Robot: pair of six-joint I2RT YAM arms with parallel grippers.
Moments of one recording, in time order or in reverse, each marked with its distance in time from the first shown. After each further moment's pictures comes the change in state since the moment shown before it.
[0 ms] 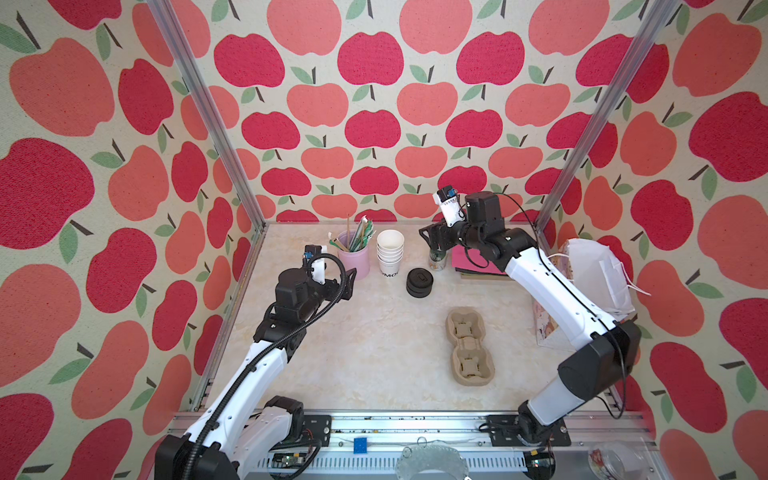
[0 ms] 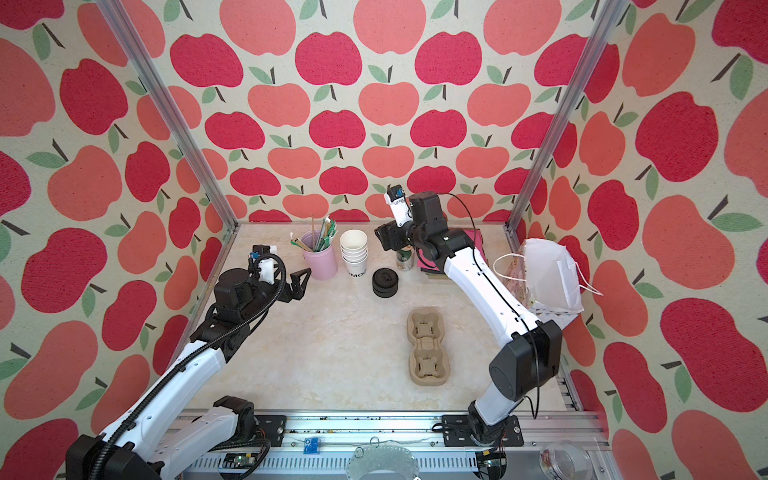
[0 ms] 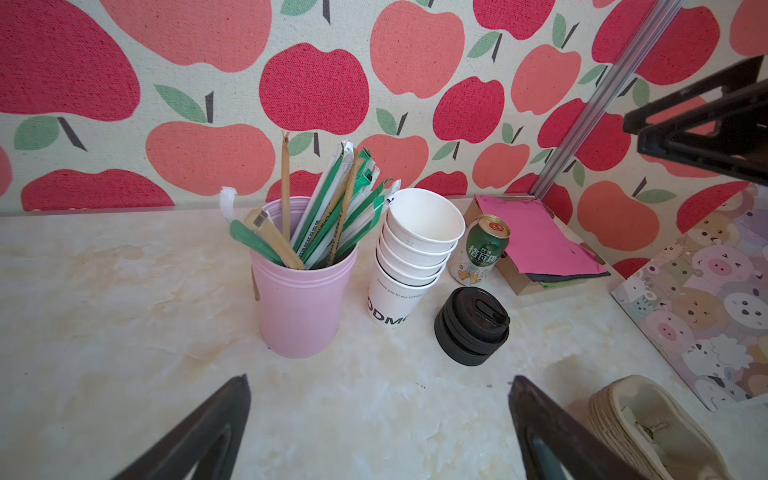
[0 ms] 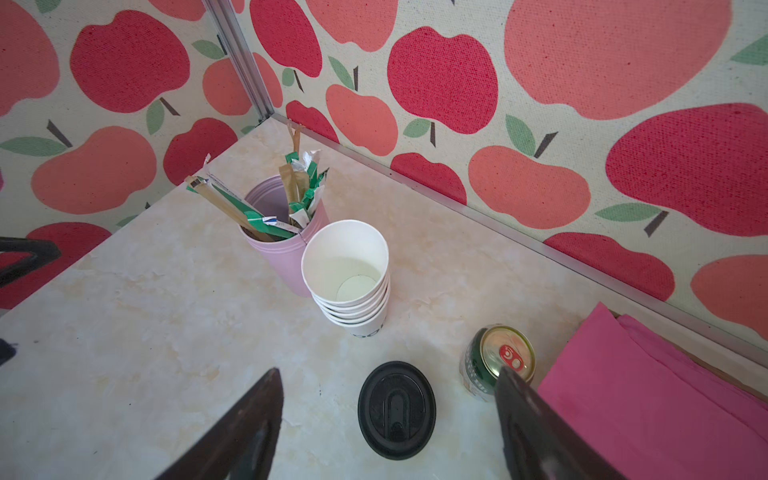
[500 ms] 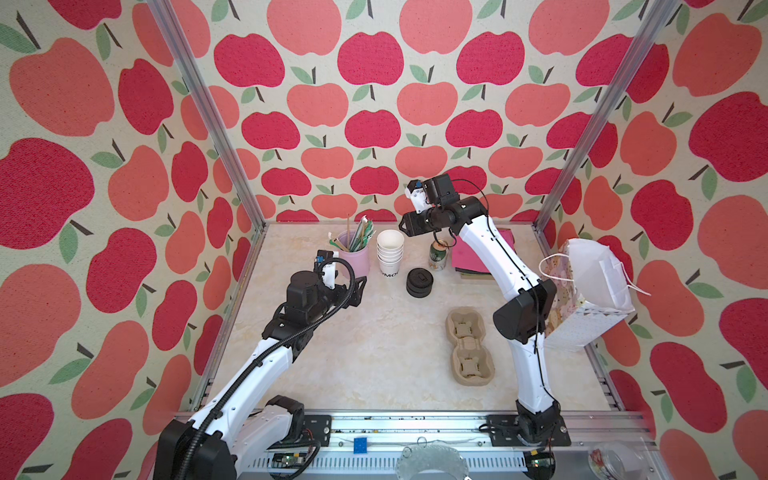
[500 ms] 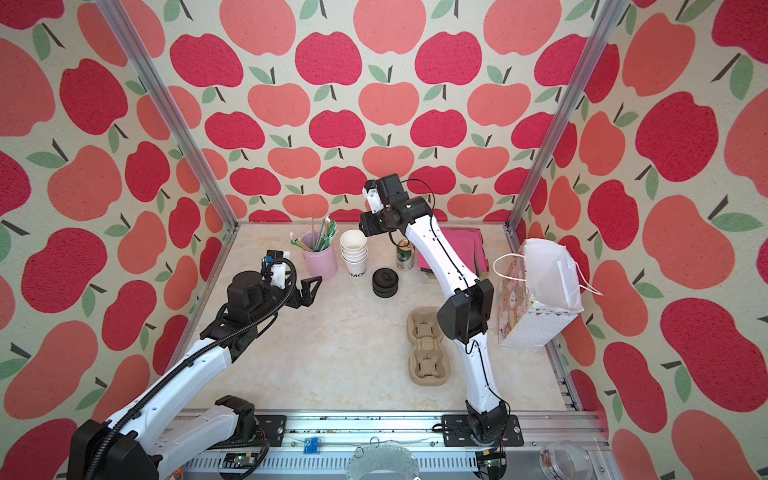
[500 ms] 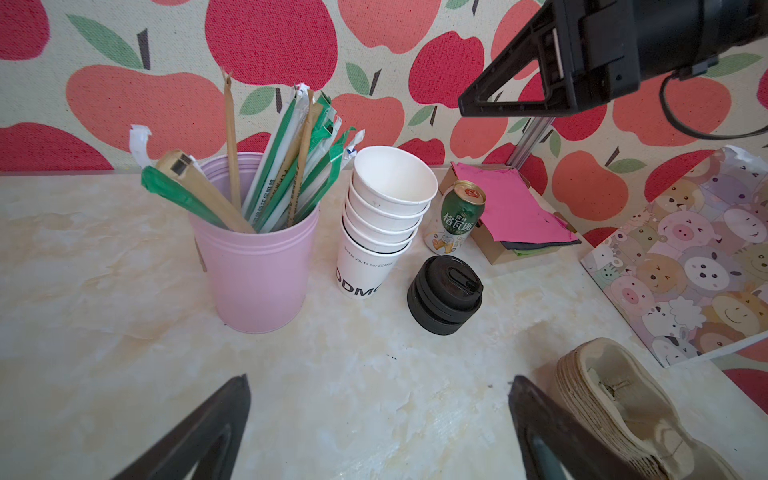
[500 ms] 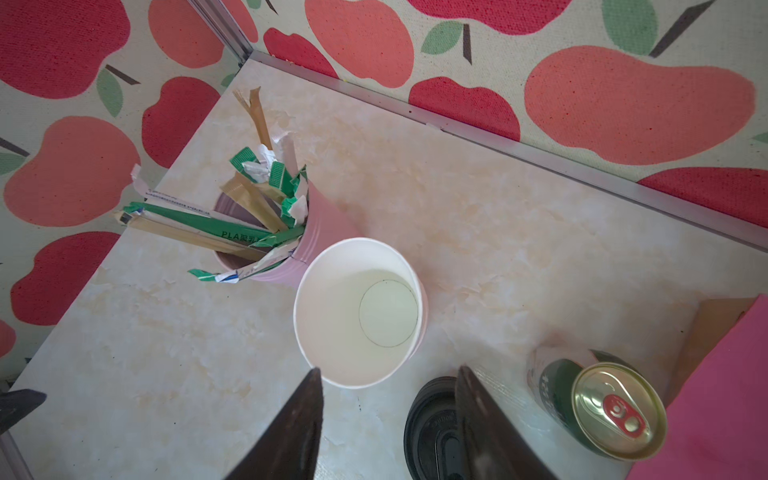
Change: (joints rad) left arm -0.066 0.027 -0.034 0.012 -0.001 -0.034; right arm 0.045 0.557 0.726 -0.436 -0.002 0.138
